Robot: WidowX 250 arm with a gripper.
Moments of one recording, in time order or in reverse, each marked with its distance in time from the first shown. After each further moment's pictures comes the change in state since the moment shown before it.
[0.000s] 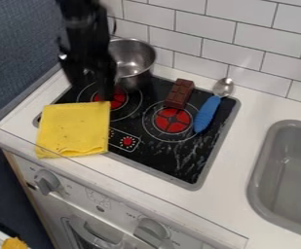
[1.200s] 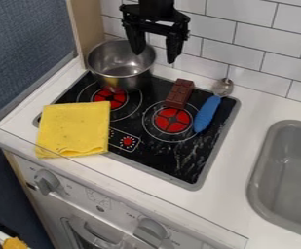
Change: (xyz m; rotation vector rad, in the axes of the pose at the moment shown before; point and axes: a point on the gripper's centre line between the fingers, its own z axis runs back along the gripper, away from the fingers) arm 0.097 -0.052 0.034 -0.077 -0.087 0.113
